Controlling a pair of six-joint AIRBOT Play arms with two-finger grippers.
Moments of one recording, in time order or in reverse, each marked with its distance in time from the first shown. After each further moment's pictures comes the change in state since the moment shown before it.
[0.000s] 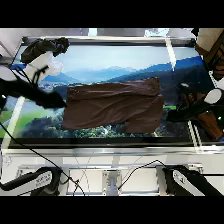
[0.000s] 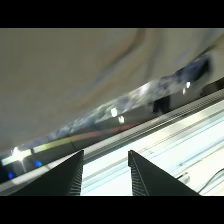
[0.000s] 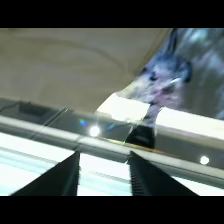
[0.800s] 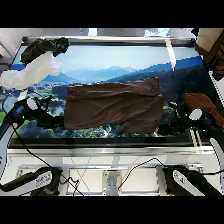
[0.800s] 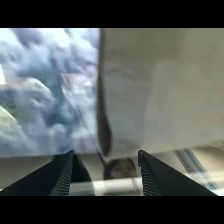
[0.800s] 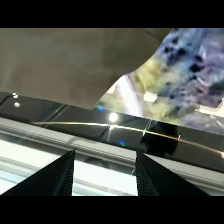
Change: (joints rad) left arm 0.000 0.006 -0.368 0.337 0.394 -0.159; right arm 0.000 0.001 -0.304 0.063 -0.225 -0.043
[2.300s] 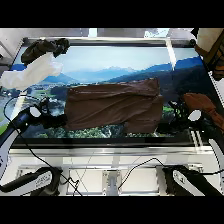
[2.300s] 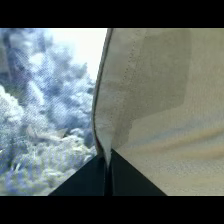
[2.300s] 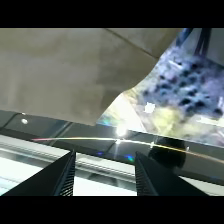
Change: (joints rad) left arm 0.001 -0.023 -0.161 -0.117 0.290 -0.072; right arm 0.000 0.000 -0.036 0.040 -0.087 0.019
